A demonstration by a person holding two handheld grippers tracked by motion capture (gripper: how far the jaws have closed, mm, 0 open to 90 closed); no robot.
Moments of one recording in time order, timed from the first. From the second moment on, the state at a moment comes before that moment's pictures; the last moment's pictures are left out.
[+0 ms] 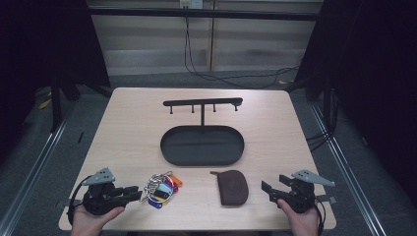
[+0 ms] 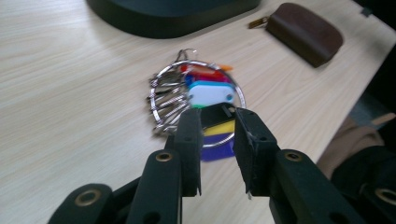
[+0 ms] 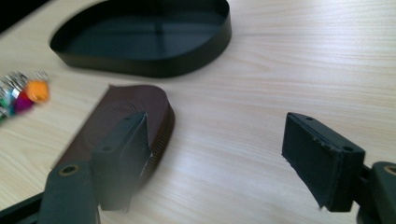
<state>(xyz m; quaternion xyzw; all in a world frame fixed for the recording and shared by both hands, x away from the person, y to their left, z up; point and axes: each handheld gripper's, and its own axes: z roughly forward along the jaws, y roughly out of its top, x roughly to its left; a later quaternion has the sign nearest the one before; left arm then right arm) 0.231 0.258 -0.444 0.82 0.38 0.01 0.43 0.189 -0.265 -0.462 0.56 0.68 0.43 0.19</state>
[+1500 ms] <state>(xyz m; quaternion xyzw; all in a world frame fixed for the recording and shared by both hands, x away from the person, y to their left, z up) 0.286 0.151 -0.439 0.92 0.31 -0.10 0.21 0.192 -0.262 -0.463 0.56 0.69 0.41 0.19</state>
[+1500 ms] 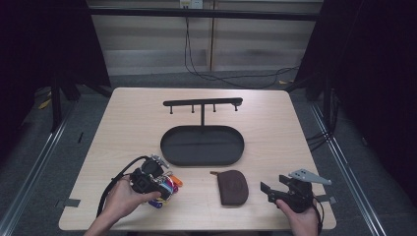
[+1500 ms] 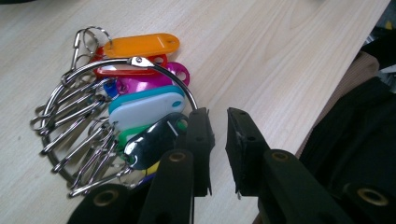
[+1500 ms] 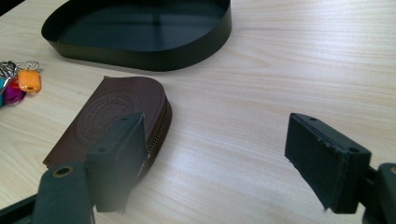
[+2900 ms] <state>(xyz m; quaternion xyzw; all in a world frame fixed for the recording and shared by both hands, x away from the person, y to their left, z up) 0.299 0.113 -0.457 0.94 0.31 -0.10 0.10 0.194 -0.261 -0.464 0.56 0.70 0.41 0.19</state>
